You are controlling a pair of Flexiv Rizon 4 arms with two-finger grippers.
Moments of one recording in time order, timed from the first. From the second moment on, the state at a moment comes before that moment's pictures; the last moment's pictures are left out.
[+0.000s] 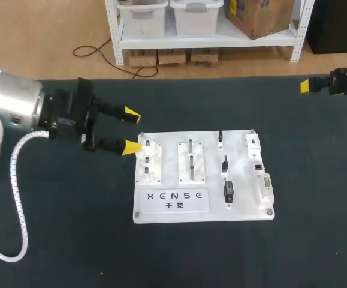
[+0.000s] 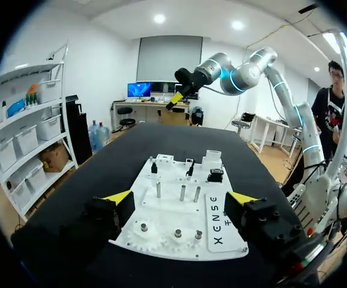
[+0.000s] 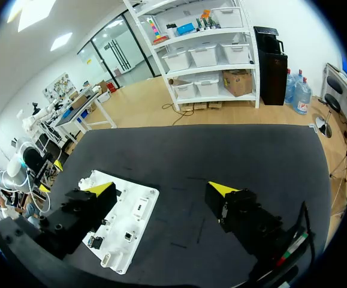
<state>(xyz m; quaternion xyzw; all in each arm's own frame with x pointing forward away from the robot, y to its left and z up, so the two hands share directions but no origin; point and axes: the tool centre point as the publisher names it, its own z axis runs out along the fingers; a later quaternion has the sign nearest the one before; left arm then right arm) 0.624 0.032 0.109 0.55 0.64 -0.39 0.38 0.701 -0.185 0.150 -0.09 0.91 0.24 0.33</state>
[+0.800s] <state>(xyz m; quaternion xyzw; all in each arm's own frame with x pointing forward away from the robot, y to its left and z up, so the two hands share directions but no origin) 0.618 0.019 0.096 0.56 0.65 -0.35 0.38 0.701 -0.185 0.150 -0.09 0.91 0.24 0.33</state>
